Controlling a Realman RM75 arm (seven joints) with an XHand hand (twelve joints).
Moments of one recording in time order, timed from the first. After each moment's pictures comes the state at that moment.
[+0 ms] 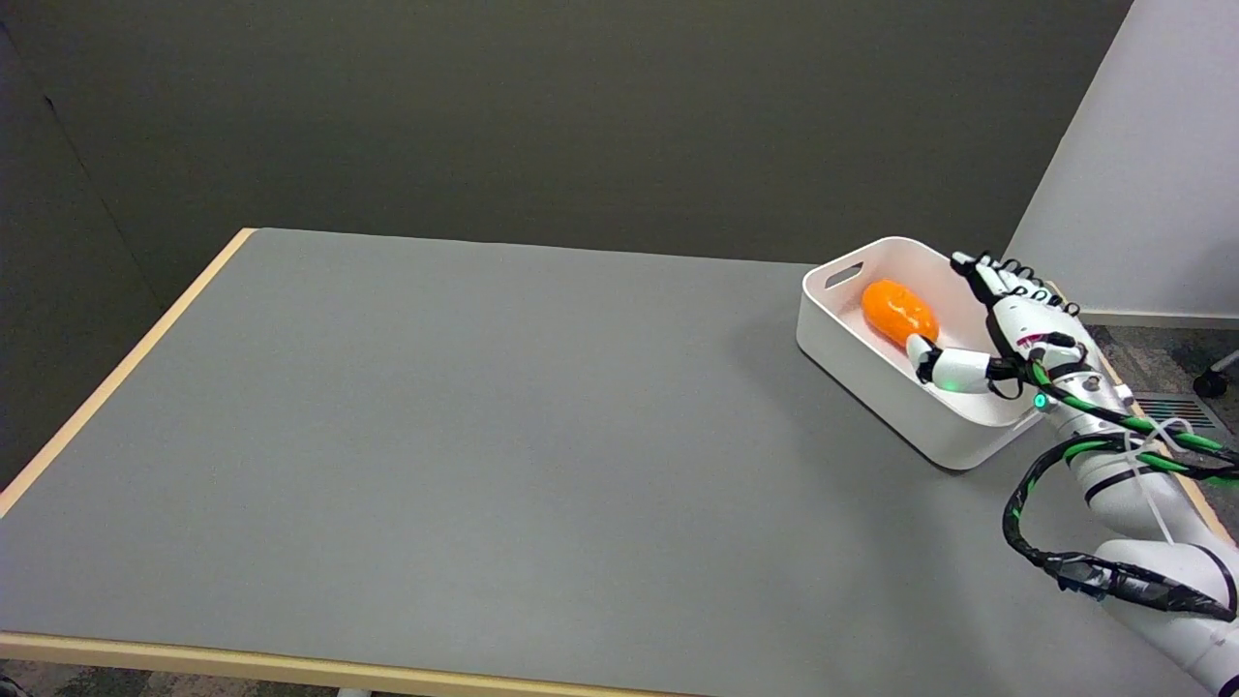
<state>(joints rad) -0.28 -1.10 1.95 -1.40 -2.58 0.28 0.28</state>
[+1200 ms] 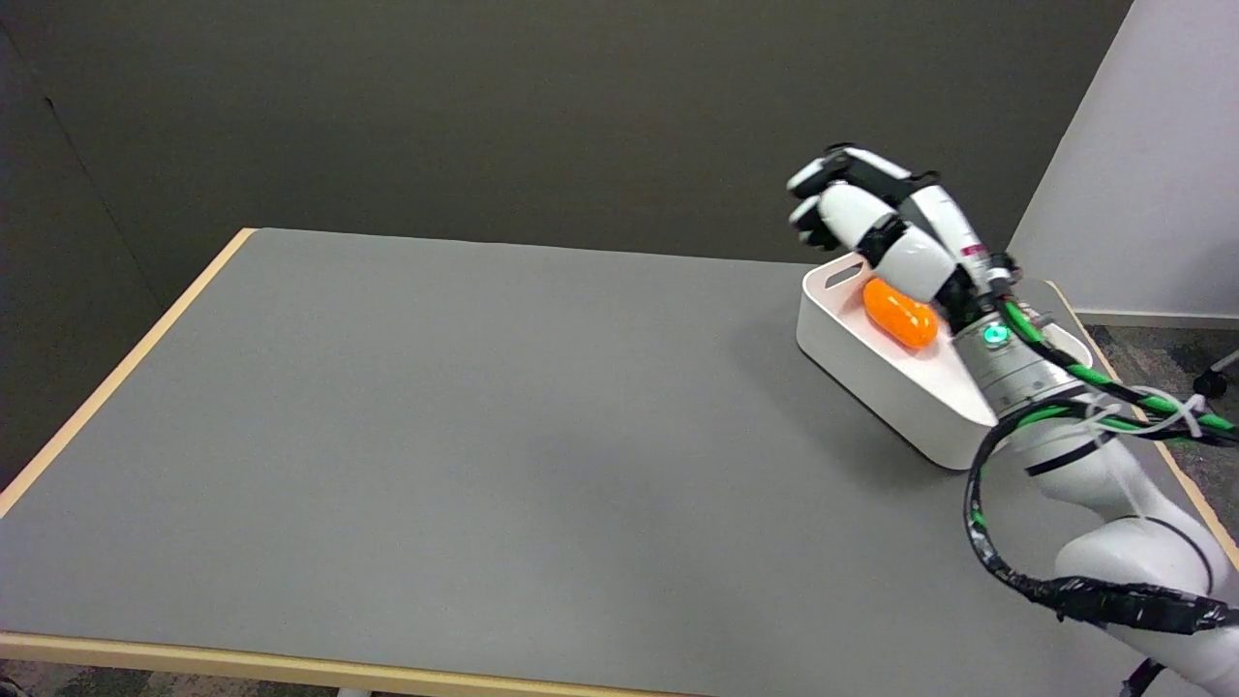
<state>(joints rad) -0.35 -0.99 1.69 -1.85 -2.41 0.41 0.81</state>
